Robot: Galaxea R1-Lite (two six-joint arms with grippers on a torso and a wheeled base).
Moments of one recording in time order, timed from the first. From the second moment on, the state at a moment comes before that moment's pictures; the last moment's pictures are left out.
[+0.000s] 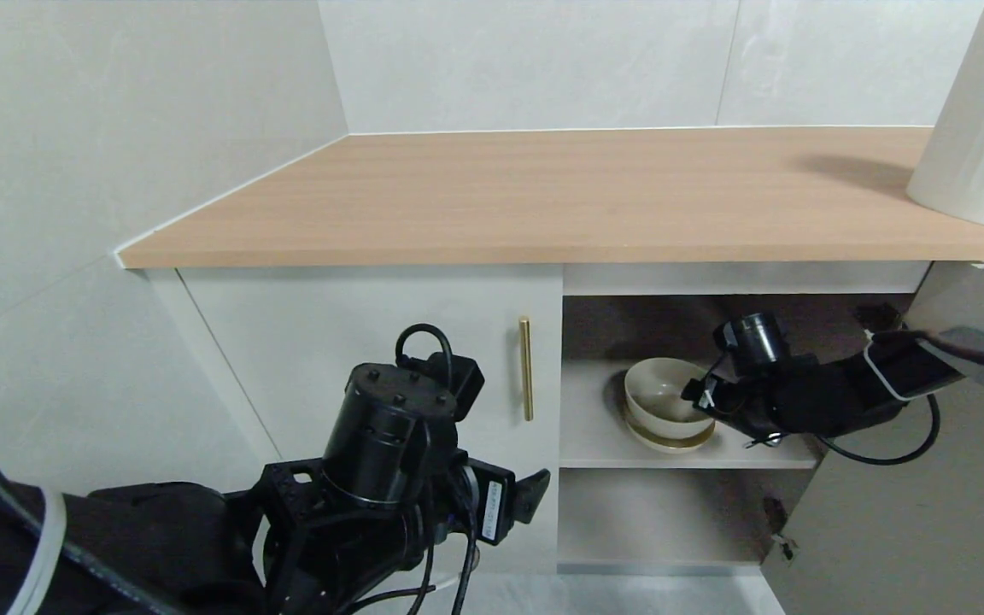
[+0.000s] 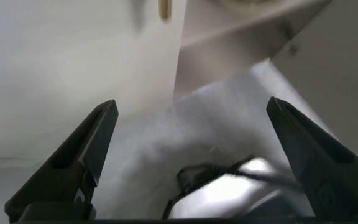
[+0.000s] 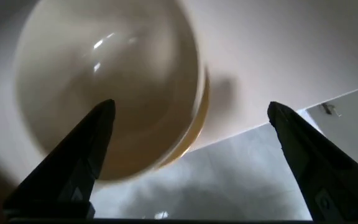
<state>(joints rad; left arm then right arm) -0.80 1.76 -0.73 -0.48 0.26 -0.31 0.29 2.20 -1.18 -0.24 -0.27 0.70</state>
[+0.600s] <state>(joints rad) -0.58 1.51 -0.65 -0.45 0.22 -0.34 0.35 1.58 -0.98 0.16 -0.06 0.50</state>
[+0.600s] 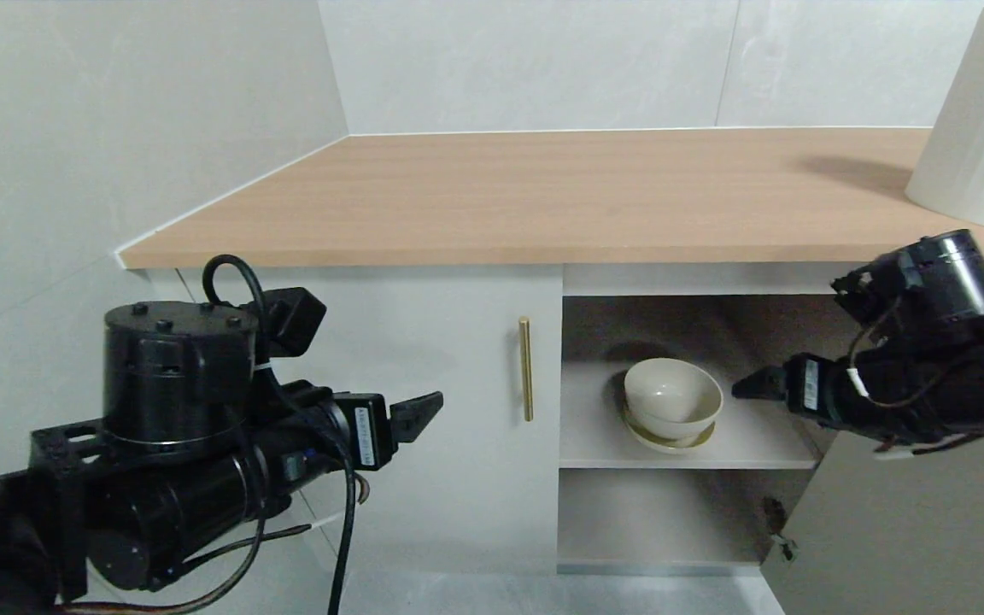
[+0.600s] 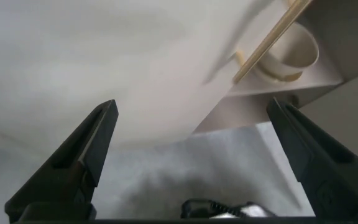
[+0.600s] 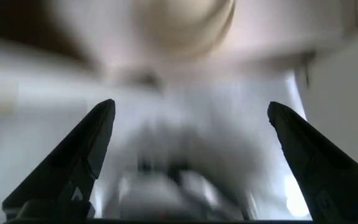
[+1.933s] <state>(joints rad) -0.51 1.39 -0.50 -0.45 0.17 -0.31 0.46 1.27 -0.86 0.38 -0.08 0.41</state>
